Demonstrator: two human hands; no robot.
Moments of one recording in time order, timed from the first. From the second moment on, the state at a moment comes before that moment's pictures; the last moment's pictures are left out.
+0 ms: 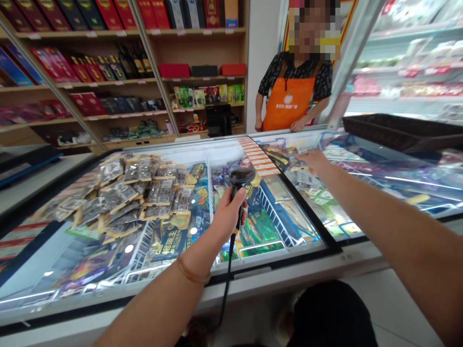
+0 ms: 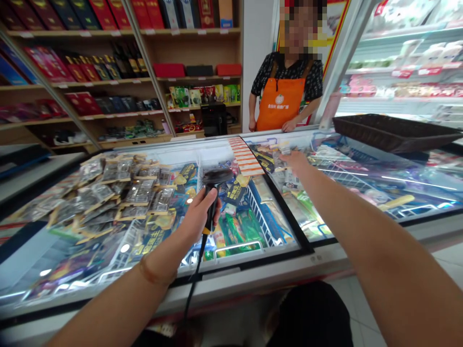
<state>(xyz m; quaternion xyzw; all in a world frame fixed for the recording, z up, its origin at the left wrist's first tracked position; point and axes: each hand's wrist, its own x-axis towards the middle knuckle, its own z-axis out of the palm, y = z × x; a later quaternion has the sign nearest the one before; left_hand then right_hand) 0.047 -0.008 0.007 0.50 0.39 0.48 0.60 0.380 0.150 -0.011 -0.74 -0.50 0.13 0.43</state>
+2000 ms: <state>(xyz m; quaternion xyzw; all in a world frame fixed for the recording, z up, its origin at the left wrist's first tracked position) -0.082 -0.067 0.067 0.43 0.45 0.59 0.52 0.148 0.114 0.017 -0.56 -0.57 0.38 0.47</state>
